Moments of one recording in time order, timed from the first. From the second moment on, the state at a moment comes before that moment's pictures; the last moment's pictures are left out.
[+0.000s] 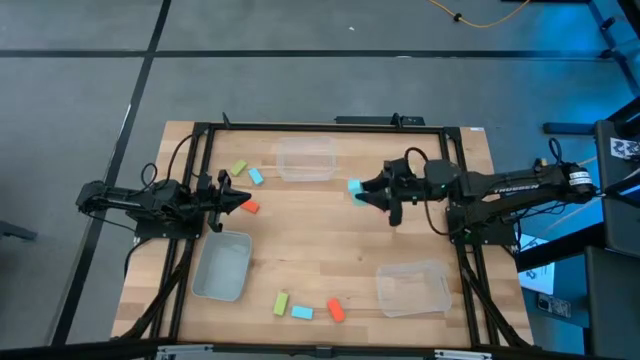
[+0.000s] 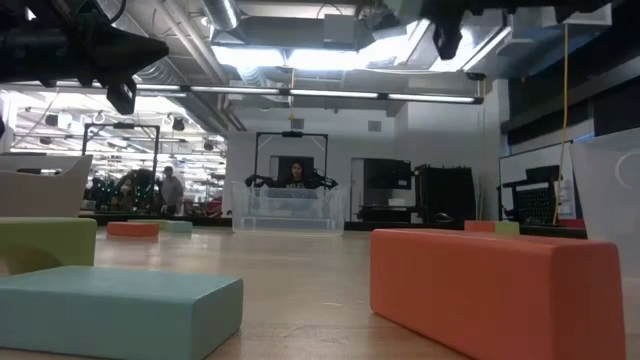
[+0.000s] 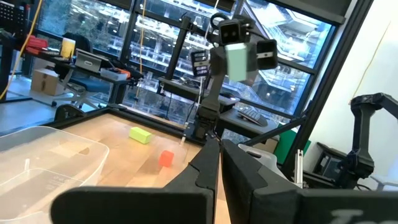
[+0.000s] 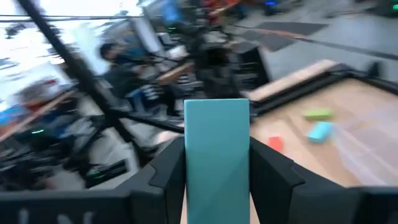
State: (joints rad) left arm -0.10 0.05 0.01 0.27 -0.22 -0.30; right arm 0.02 1.04 0.70 0.29 -0.04 0.47
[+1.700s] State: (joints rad) left arm -0.10 0.66 0.66 0.05 -0.32 -0.26; right arm 0.03 1.05 0.70 0.34 -0.11 0.36
